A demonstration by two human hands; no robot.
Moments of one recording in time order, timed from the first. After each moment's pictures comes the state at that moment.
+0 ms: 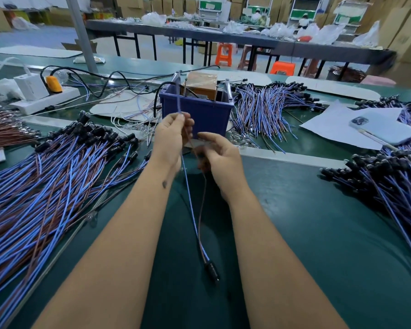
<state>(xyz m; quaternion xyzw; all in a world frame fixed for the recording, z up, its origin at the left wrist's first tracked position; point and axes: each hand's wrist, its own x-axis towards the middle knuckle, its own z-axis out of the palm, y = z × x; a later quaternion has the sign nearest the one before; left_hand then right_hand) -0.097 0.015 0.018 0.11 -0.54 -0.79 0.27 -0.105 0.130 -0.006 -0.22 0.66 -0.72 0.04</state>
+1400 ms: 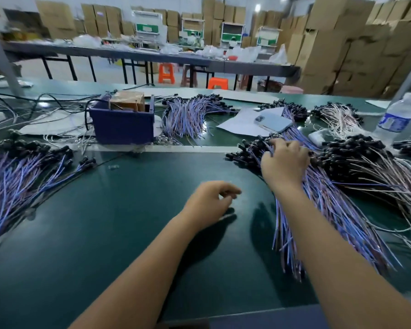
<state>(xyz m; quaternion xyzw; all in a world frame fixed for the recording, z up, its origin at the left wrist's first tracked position) 0.008 0.236 -0.010 -0.15 -0.86 -0.48 0.09 -0.054 0.401 0.045 0.09 0.94 -0.19 -0.26</state>
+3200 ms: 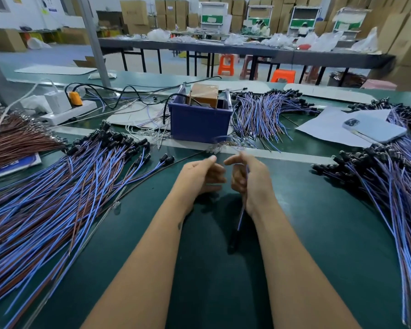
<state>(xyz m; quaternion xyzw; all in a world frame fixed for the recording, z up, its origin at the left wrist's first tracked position) -0.015 0.069 0.005 0.12 -0.63 -0.76 0.08 -0.072 0.182 -0.001 -0.06 0.61 -0.78 0.14</state>
